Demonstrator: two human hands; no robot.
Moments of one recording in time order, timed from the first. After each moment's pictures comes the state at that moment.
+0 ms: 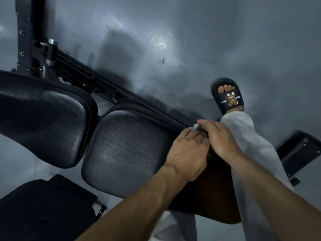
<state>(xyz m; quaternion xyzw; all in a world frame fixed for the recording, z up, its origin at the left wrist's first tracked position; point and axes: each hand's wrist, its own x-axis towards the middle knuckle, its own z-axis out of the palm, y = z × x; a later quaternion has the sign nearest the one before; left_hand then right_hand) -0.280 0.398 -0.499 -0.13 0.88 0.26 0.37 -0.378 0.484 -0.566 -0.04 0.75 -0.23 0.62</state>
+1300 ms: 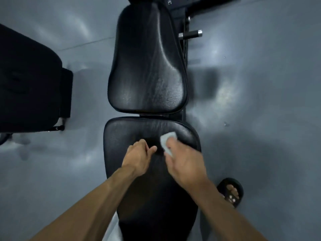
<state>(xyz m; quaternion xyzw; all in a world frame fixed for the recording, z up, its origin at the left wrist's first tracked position) -0.130 0.348 -0.468 -0.85 0.36 0.37 0.11 -0.305 0.309 -0.491 -0.79 0.45 -0.12 0.38</state>
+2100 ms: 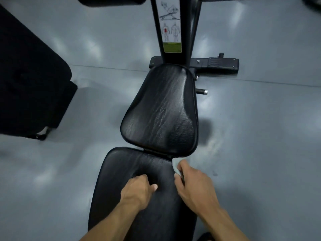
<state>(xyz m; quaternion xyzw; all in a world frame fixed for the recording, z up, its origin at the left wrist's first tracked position) -0.130 0.327 -0.456 -0.86 0.30 0.40 0.15 -0.297 0.236 -0.456 -0.83 0.43 -0.01 0.37</state>
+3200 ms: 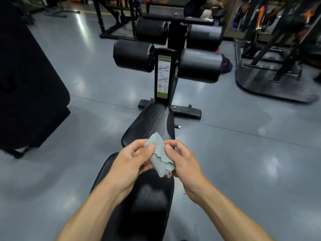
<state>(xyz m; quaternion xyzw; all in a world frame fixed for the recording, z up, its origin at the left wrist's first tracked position) -0.195 0.403 -0.199 -0.55 0.24 0.51 -0.61 -0.333 0.323 -0.204 -0.53 0.39 -0.24 0.71</state>
